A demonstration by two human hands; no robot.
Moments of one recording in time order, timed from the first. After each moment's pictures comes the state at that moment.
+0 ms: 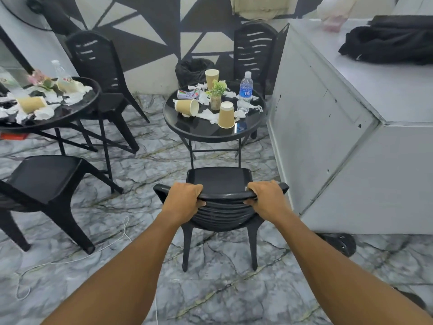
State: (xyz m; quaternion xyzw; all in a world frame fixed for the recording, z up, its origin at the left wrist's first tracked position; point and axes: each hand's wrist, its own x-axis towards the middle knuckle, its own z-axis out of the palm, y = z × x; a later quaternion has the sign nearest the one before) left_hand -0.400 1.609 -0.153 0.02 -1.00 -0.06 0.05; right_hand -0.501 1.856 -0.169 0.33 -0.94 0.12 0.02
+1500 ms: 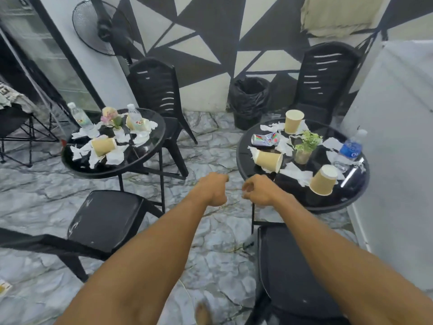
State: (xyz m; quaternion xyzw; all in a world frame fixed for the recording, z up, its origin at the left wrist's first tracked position) left_hand -0.608 1.247 -0.033 0.11 -0.97 -0.10 -0.17; right_hand -0.694 1.413 -0.054 0.32 -0.89 0.21 -0.24
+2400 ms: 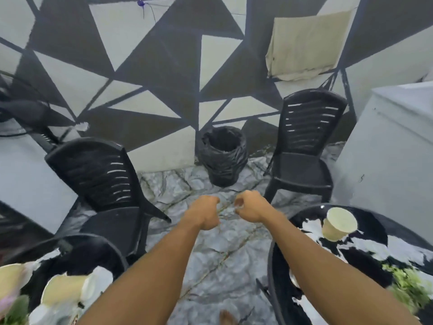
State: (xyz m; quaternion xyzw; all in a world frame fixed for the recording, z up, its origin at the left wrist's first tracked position) left_hand -1.134 0.914 -0.040 0.01 -0.98 -0.12 -0.18; right_hand -1.178 1.092 -0.042 0.21 -0.94 0.21 -0.17
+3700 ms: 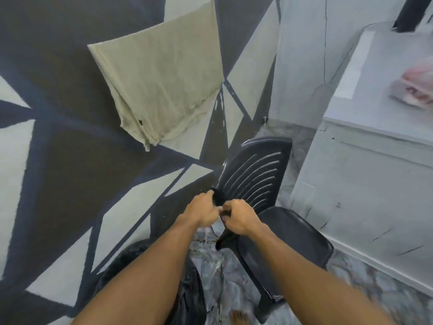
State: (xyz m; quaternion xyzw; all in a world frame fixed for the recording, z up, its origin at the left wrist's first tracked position) left_hand -2.064 1.102 -0.064 -0.30 -0.92 -0.11 -0.25; right_hand -1.959 1.214 -0.086 -0.20 -0.91 0.35 -0.05
